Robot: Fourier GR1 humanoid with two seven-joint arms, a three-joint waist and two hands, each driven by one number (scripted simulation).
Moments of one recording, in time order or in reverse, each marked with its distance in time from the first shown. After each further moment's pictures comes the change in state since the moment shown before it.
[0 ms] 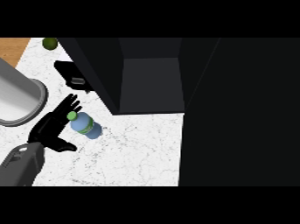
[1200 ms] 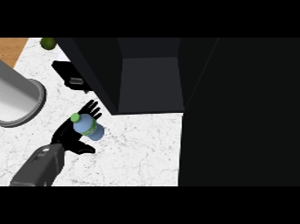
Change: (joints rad) left arm -0.073 -0.092 0.002 0.178 0.000 -0.050 -0.016; right arm -0.040 0.004 0.010 0.058 0.009 0.002 -0.021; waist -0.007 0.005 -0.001
